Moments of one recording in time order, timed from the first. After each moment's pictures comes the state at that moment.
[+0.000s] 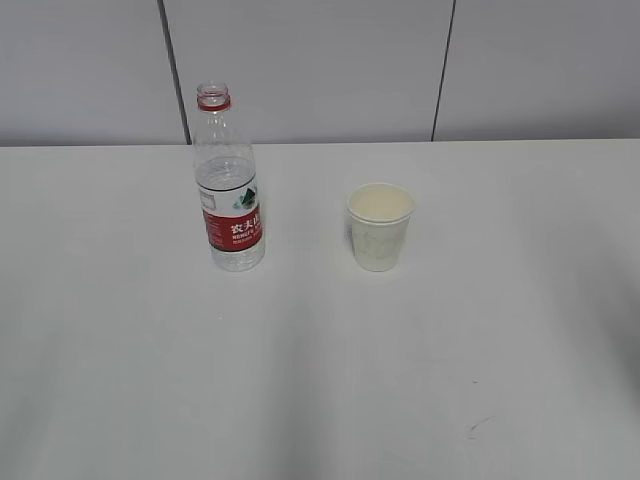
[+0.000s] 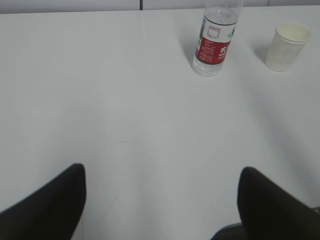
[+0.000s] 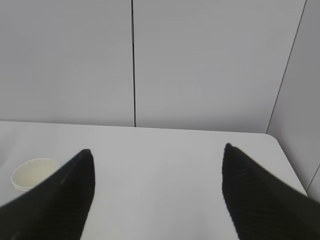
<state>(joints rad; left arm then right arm) -0.11 -0.01 -0.52 -0.05 1.11 0.00 -0.07 0.56 -0.52 0.28 0.18 -0.34</state>
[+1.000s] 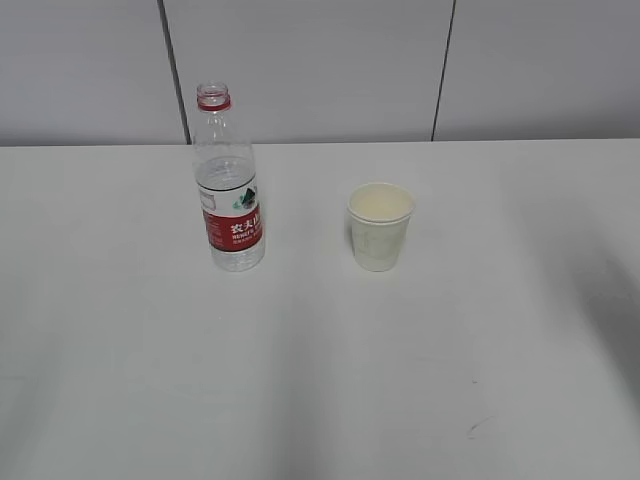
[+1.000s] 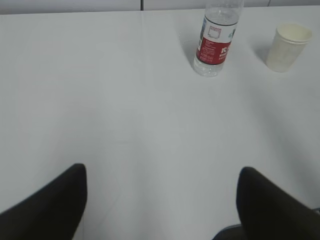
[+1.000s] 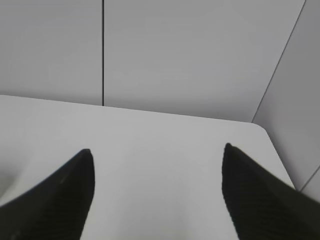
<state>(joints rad) -0.11 -0.01 -0.52 -0.04 1.11 0.00 -0.07 1.08 -0.49 0.06 -0.30 -0.23</state>
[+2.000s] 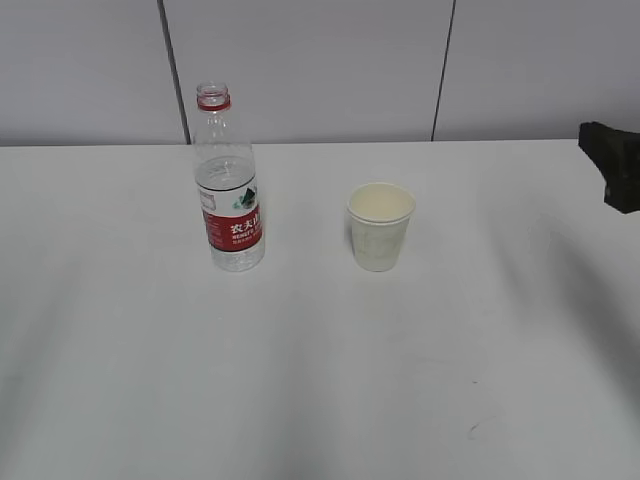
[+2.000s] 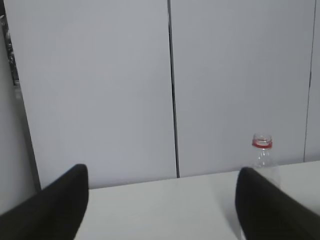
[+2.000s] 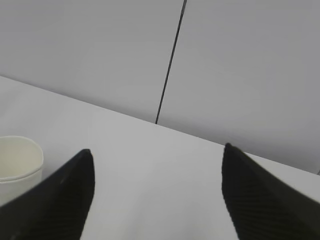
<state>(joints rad) -0.11 0.07 -0.32 0.11 0.23 0.00 -0.07 1.27 -0.49 -0.34 -0.59 0.02</state>
